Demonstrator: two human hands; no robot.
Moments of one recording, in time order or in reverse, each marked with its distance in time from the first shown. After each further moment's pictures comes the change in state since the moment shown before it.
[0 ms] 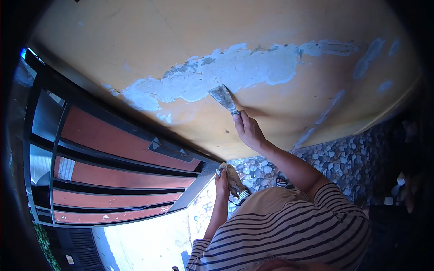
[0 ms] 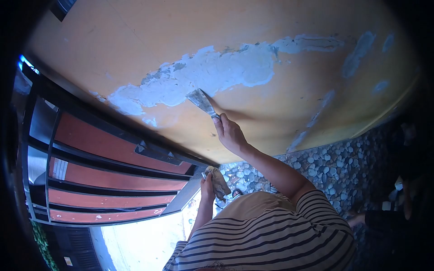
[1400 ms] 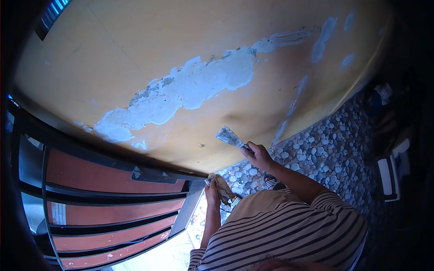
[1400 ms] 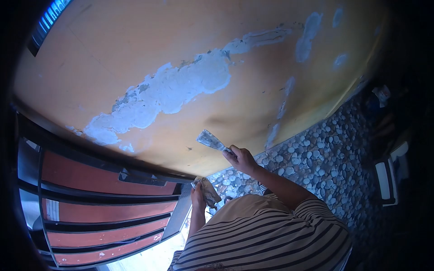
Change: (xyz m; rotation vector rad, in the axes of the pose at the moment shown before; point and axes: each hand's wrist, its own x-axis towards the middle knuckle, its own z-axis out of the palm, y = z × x) left_hand 0.026 -0.014 -0.005 0.025 -0.135 -0.067; right_hand -0.112 0.058 -0.058 -0.142 0.016 0.089
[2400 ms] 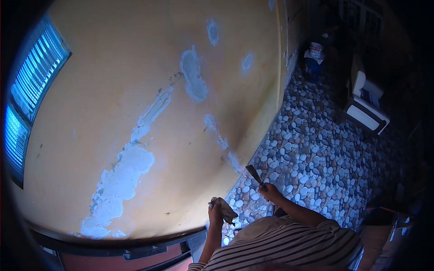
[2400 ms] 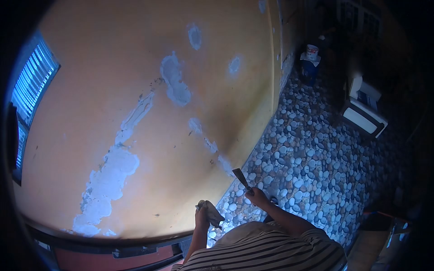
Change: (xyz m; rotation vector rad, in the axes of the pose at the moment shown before) left_hand 0.015 -0.075 0.166 0.391 -0.510 -0.196; right_hand -0.227 0.145 -0.082 0.407 0.494 0.745
